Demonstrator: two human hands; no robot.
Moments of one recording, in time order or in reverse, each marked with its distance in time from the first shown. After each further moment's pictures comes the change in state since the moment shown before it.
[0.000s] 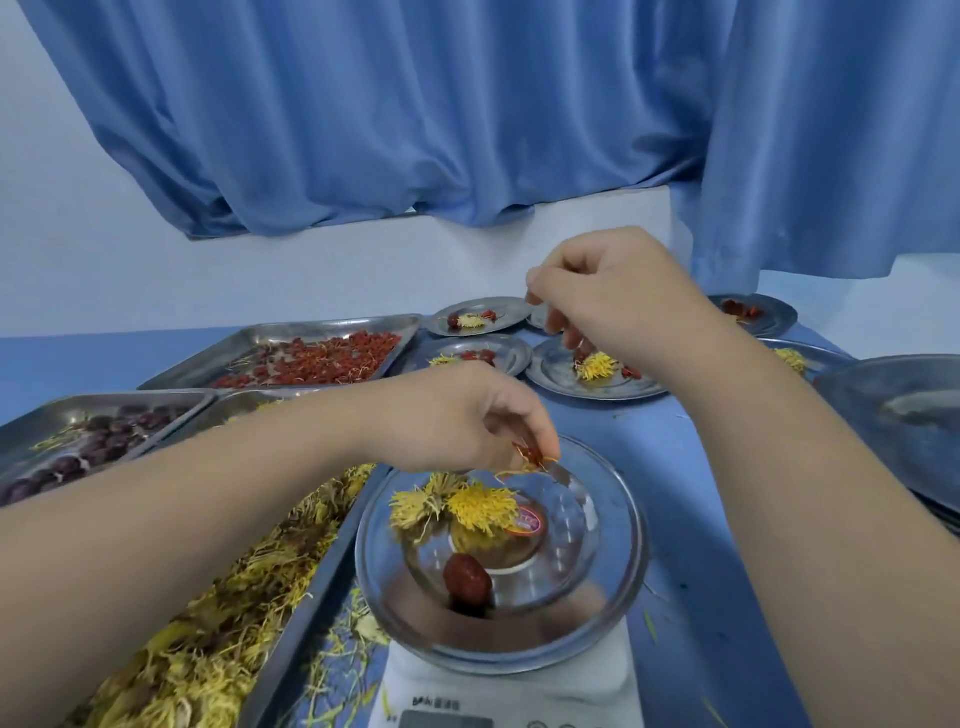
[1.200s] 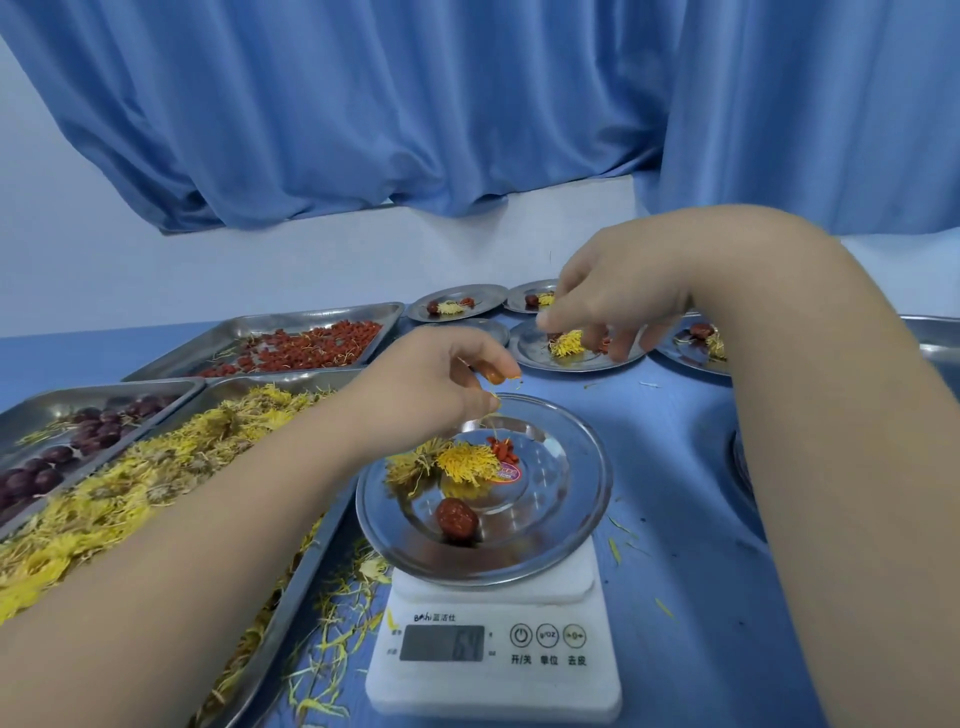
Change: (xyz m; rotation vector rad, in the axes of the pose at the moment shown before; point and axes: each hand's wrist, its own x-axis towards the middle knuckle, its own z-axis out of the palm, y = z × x) left_hand -0.020 -0.004 0.021 -0.132 0.445 0.036; right_hand -0.027 -0.048 -0.043 -0.619 -0.548 0.285
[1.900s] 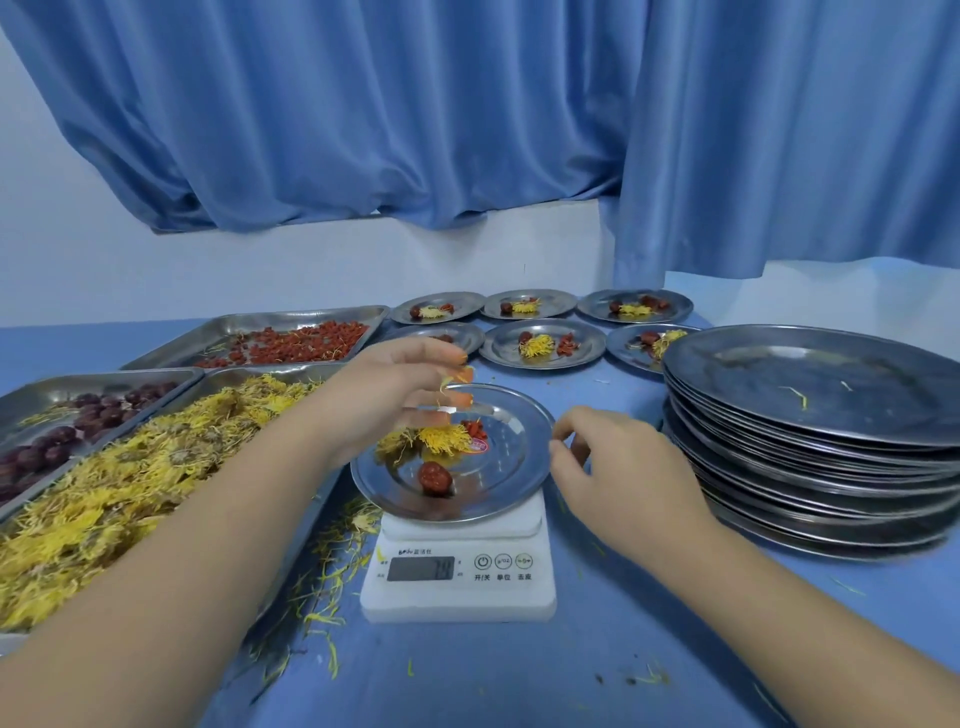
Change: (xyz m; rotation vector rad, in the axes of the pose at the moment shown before) left_hand -0.031 -0.004 0.001 -0.597 0.004 -0.226; right_hand -0.072 0.052 0.141 0.057 0.612 -0.108
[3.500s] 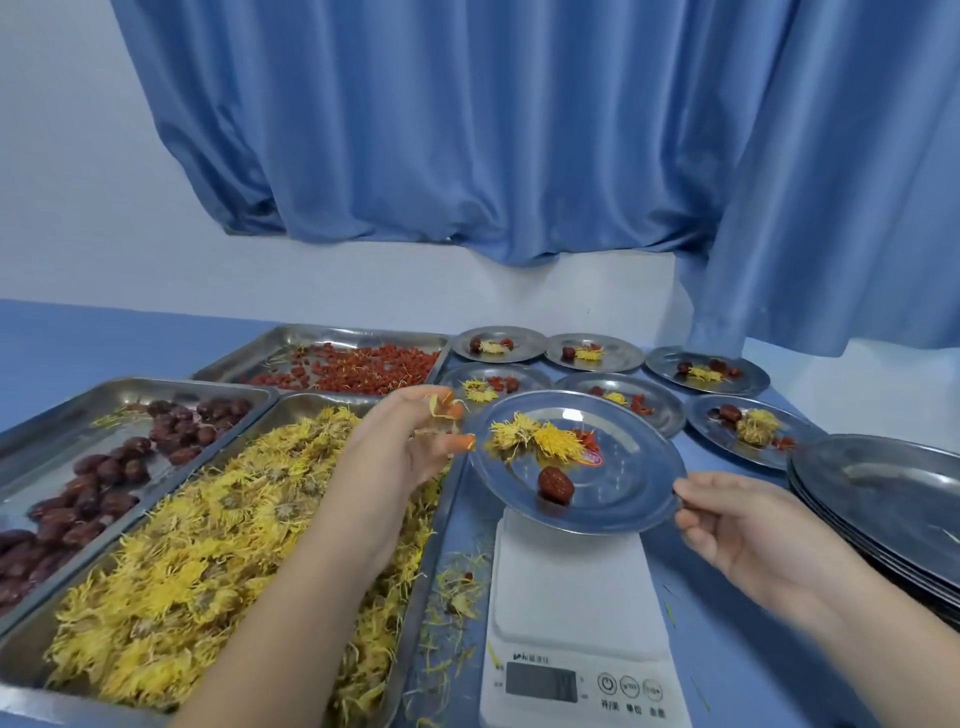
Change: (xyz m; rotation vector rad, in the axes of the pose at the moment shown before) left_hand -0.042 0.003 -0.056 -0.416 0.366 0.171; right_hand 0.061 -0.010 -0.014 1.346 -0.224 0.733
